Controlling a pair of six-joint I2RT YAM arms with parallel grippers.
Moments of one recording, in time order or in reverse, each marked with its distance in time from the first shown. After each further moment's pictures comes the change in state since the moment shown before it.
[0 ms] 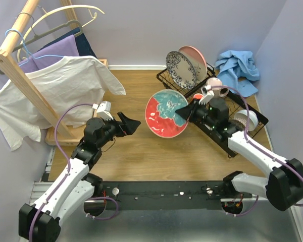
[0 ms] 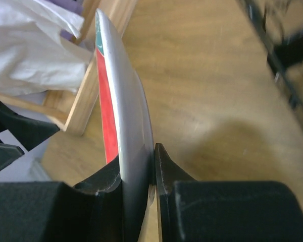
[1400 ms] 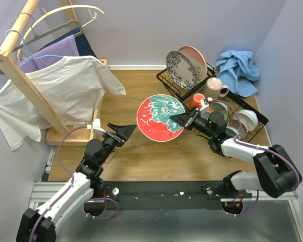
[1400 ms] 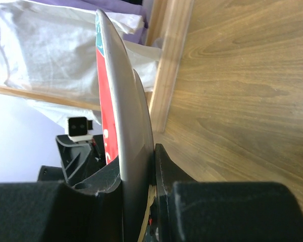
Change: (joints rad) left arm -0.085 -0.187 -0.383 0.386 -0.198 -0.481; right arm 0.000 0.135 -0.309 0.634 -0.155 0.569
